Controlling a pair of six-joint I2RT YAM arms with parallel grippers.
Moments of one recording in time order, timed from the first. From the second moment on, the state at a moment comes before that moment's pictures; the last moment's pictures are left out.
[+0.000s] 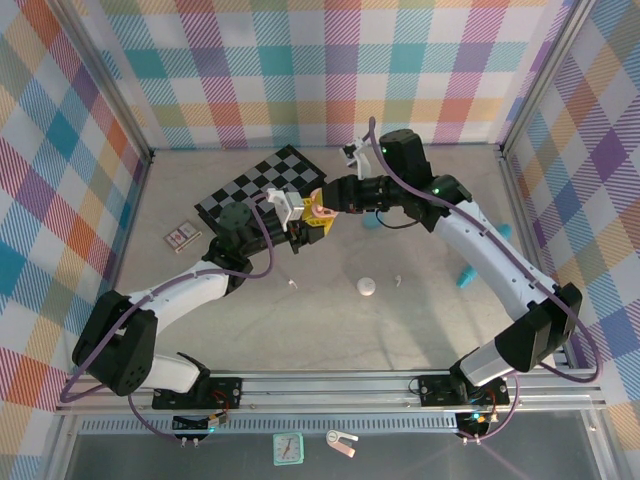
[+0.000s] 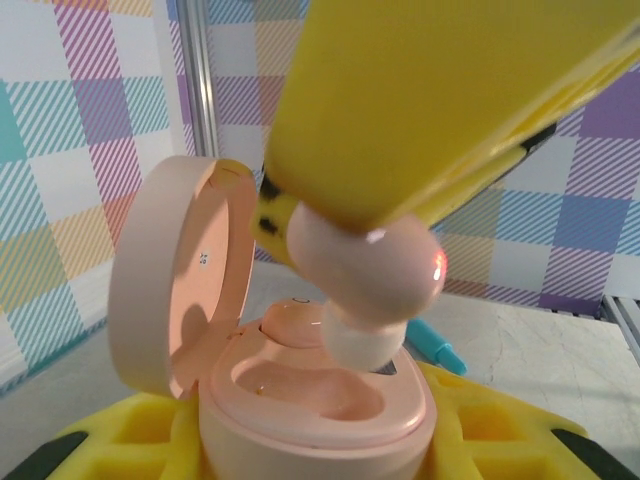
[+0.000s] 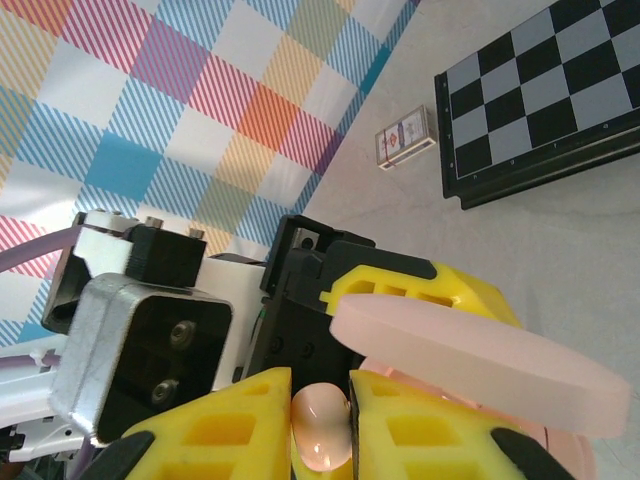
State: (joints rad) left arm -0.52 1.38 0.77 0.71 0.66 -0.01; right arm 0.58 1.51 1.56 -0.60 -0.70 0.54
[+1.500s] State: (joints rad) left arm -0.54 1.36 0.77 0.68 0.63 0.01; right arm 0.55 1.43 1.55 -0.68 -0.58 0.44
